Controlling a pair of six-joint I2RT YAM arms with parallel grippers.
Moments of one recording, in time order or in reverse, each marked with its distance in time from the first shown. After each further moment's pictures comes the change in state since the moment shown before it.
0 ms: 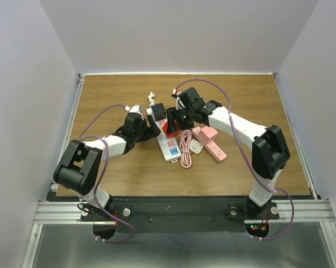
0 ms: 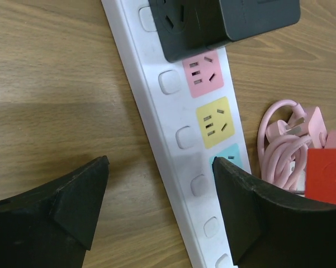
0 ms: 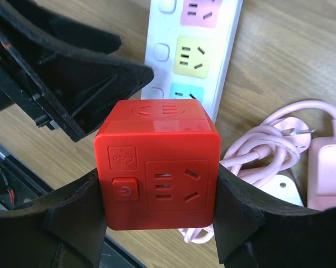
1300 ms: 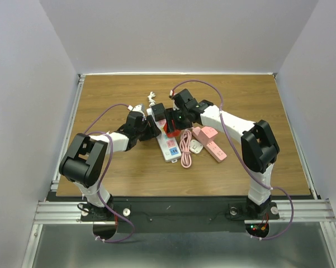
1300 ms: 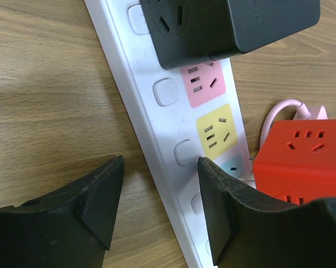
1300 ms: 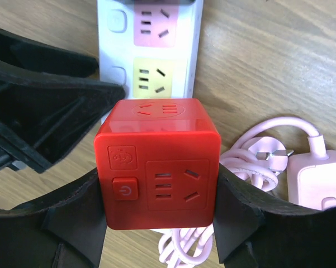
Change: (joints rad) left arm 0.009 0.108 0.046 0.038 0.067 0.006; right arm 0.018 0.132 0.066 -0.014 0.121 0.002
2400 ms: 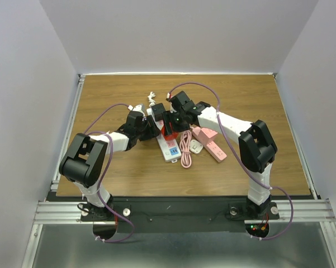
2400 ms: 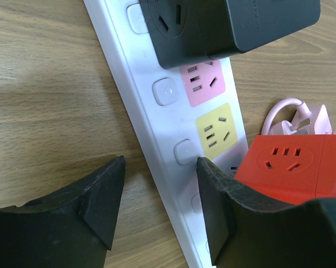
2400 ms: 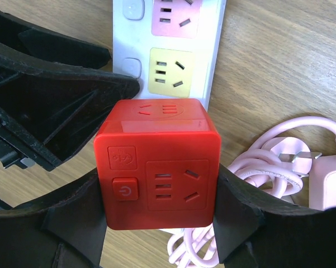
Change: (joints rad) left arm 0.000 0.000 0.004 -0.009 0.003 0.005; right arm 0.024 0.018 0.007 -0.002 -0.018 0.009
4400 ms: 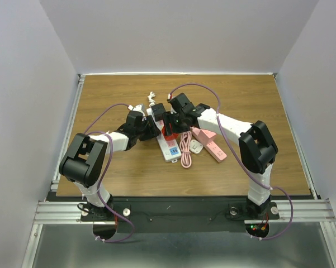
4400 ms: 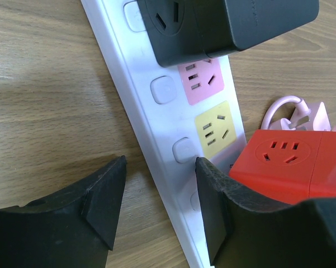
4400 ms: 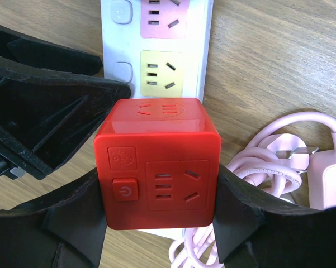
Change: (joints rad) left arm 0.004 0.000 0.003 -0.006 0.016 0.003; right arm 0.009 -0.012 -0.034 0.024 0.114 0.018
